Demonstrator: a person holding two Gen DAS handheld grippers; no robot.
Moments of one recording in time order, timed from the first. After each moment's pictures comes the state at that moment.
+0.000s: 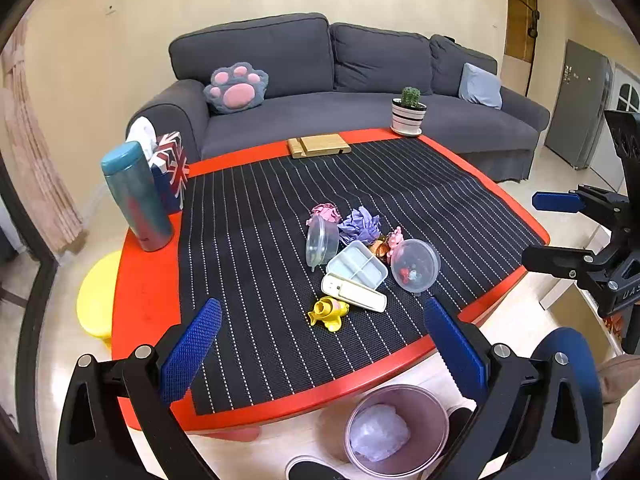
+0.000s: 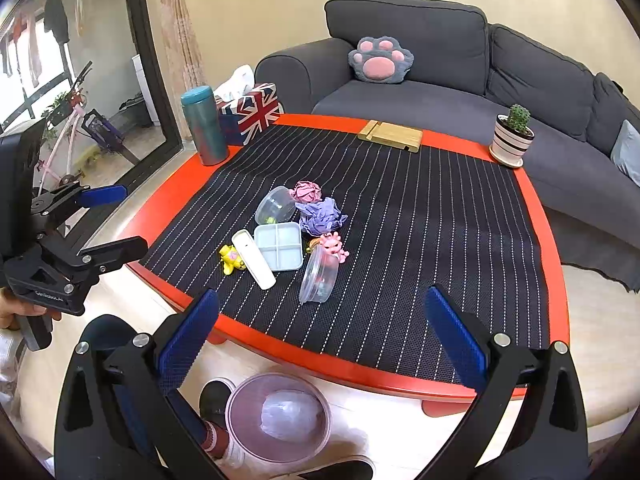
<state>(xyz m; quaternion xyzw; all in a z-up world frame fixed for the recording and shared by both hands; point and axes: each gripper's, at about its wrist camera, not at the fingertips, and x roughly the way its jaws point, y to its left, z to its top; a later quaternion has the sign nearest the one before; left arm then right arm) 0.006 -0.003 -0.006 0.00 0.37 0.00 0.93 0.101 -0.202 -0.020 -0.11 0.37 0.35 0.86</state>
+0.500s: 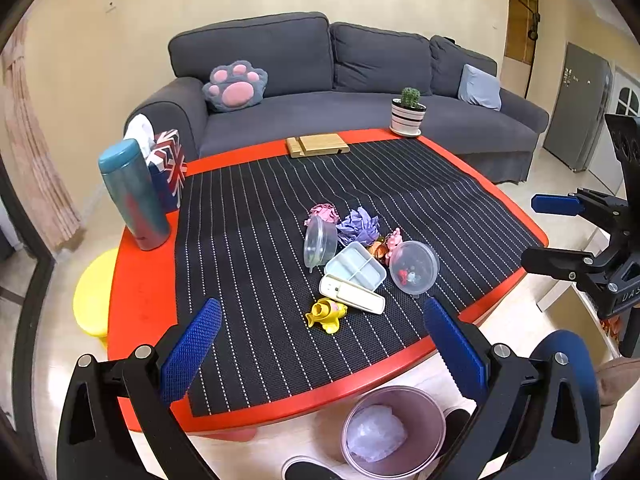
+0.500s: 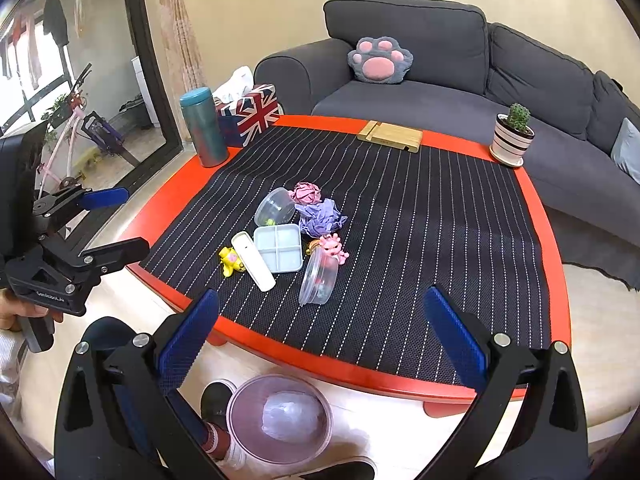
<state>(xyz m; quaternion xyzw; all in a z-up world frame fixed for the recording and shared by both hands) 0.009 -0.002 -0.008 0.00 0.37 -0.01 0.93 0.103 -0.202 -0.018 -0.11 0.37 0.34 0.86</state>
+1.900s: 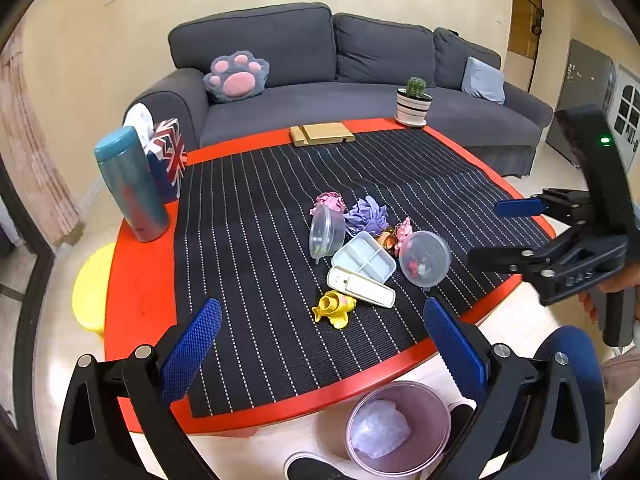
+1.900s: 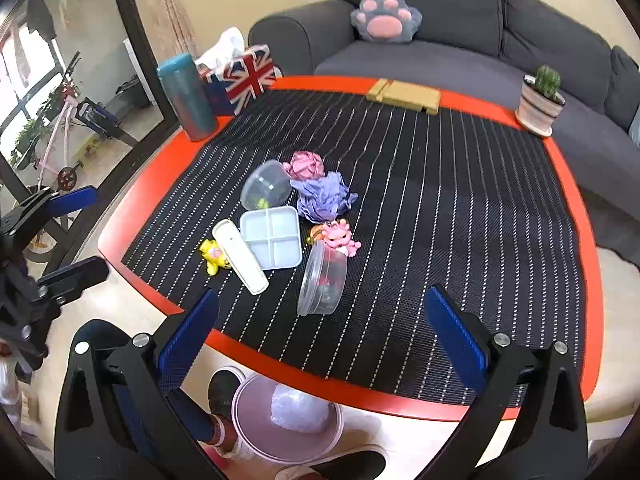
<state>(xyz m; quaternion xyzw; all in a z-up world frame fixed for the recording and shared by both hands) 0.016 0.004 -0.019 0.00 0.39 0.00 0.92 0.151 -0.164 -0.063 -0.11 0.44 0.35 0.82</state>
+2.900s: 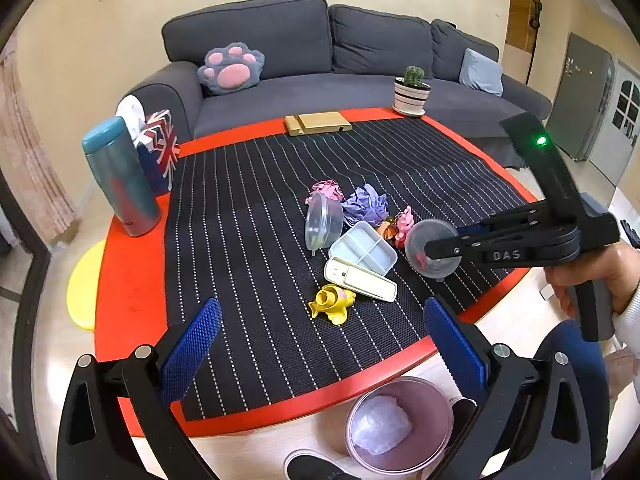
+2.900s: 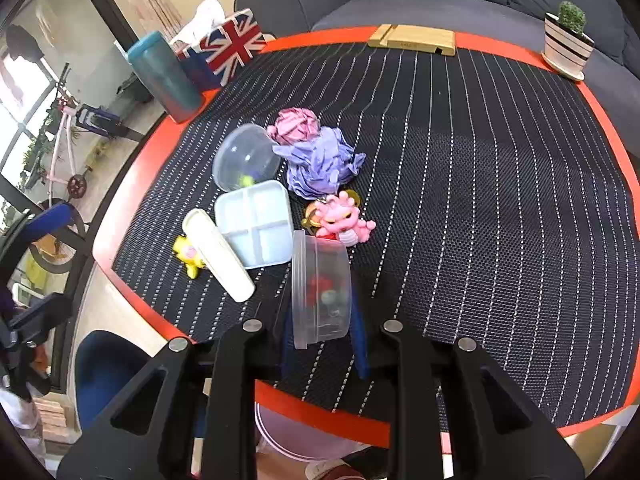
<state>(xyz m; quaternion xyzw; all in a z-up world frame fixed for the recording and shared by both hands) 0.026 0.003 -0.033 0.00 0.40 -0.01 0.92 0.187 -0.150 -0.111 -0.07 0.51 0.36 0.78</state>
